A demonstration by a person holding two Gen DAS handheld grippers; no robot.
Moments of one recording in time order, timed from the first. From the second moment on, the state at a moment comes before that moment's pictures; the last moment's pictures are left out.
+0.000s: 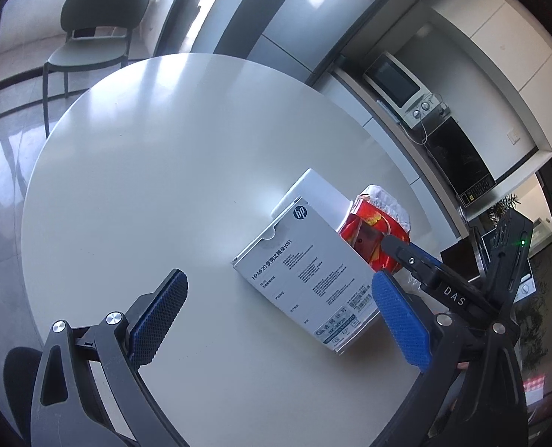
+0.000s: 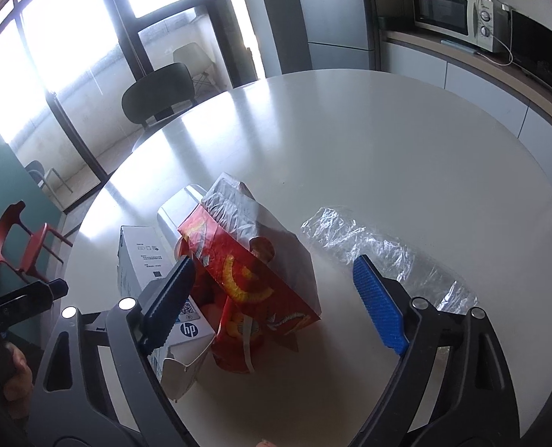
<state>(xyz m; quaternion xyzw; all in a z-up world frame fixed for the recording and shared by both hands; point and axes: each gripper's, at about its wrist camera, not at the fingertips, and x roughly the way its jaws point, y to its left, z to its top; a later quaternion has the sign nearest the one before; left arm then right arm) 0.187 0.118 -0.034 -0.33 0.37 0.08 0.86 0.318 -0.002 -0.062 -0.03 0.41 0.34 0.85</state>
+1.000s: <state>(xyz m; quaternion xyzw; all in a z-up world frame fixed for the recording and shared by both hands) 0.232 0.102 -0.081 -0.42 0.41 0.11 0.80 0.306 -0.014 -0.079 -0.01 0.43 0.36 0.83</state>
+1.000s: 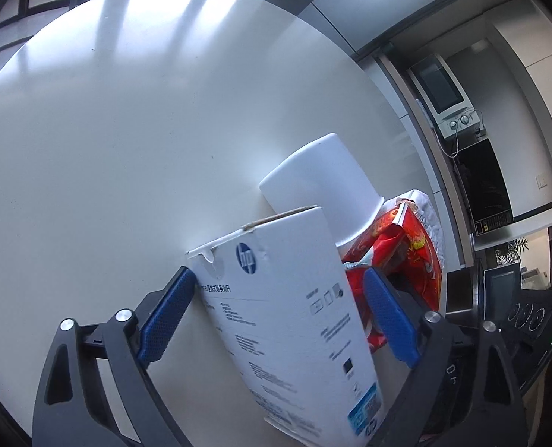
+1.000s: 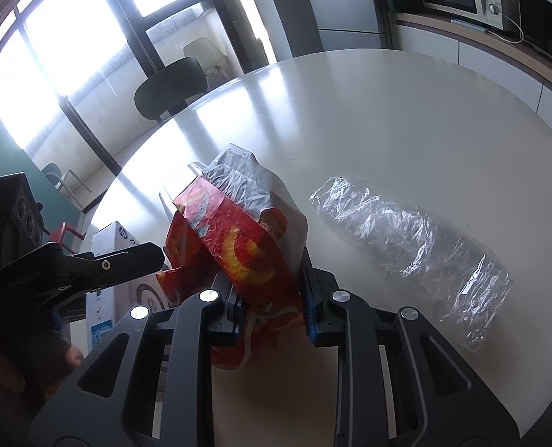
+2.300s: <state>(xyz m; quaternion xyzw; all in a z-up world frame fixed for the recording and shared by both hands) 0.124 0.075 -0.033 -0.23 0.35 0.07 0.91 0.171 -0.077 -0.042 -0.03 0.32 0.32 0.89</state>
